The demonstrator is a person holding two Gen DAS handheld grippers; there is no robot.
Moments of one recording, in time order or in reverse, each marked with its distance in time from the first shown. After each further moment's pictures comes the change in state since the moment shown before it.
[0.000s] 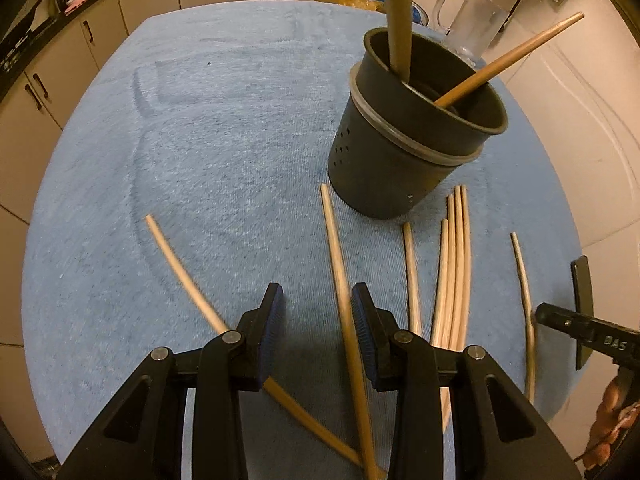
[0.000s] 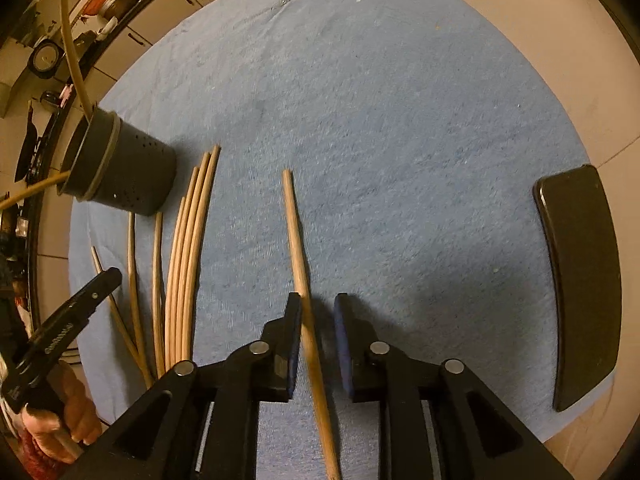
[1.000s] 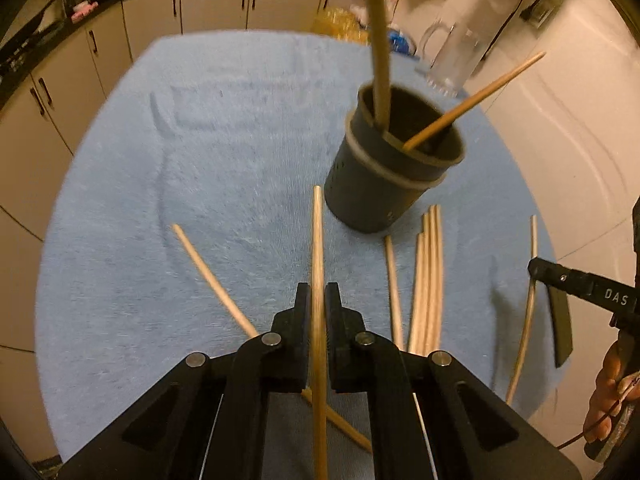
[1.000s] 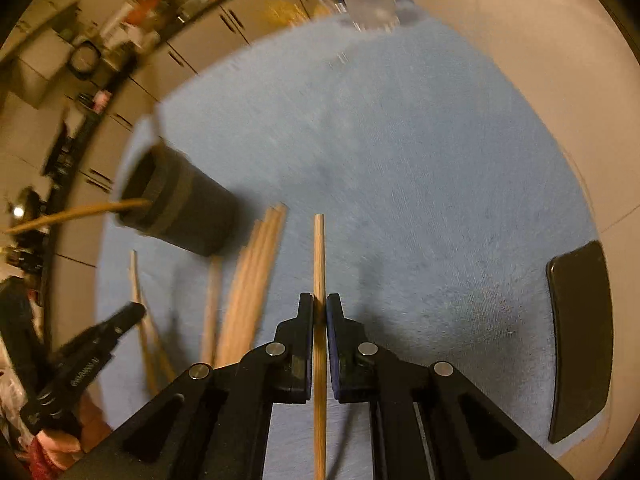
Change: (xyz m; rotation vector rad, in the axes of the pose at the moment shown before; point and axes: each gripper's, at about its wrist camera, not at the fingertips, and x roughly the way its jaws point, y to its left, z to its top) left arm -0.058 0.002 -0.015 -0.012 -0.119 -0.064; right arm -0.037 0.045 0.012 -0.100 -0.173 0.072
